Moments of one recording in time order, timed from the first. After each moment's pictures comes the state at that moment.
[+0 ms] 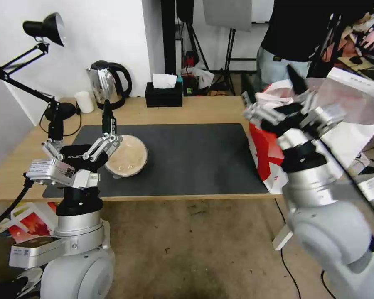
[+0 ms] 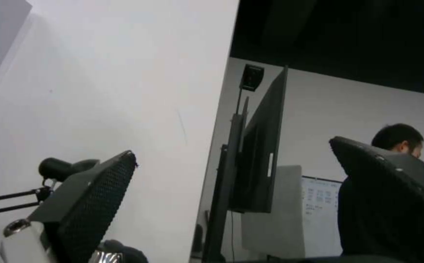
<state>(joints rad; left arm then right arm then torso) 1.55 -1.45 -0.43 -2.50 -0.23 -0.31 -0.13 -1.16 1.02 0.22 2.43 0.43 0.14 0.24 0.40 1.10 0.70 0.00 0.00</state>
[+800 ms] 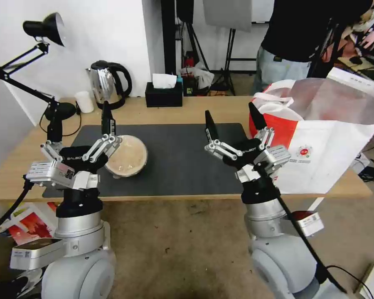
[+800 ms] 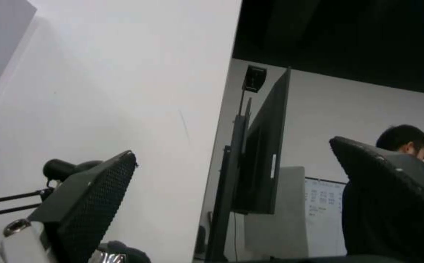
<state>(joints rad) 1.55 -1.46 -0.43 -2.50 -0.22 -0.32 -0.13 -1.32 1.27 0.11 2.37 0.11 0.21 0.19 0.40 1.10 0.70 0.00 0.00</state>
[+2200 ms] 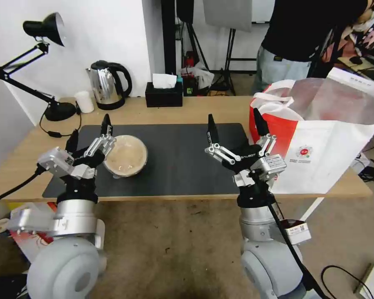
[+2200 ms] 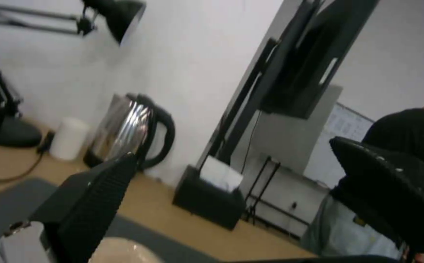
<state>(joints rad) 1.48 -1.29 -0.50 -2.50 -0.71 0.02 -0.39 -1.36 1.35 0.13 2.34 0.02 0.26 0.18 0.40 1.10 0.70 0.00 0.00</state>
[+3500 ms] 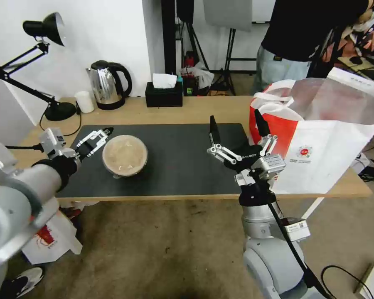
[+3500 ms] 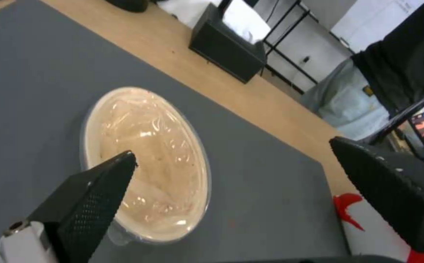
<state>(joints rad) 1.19 -0.90 -0.84 -2.50 -1.99 0.54 -1.07 -1.36 1.34 0.15 2.33 0.02 0.26 0.19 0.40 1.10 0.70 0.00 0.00</state>
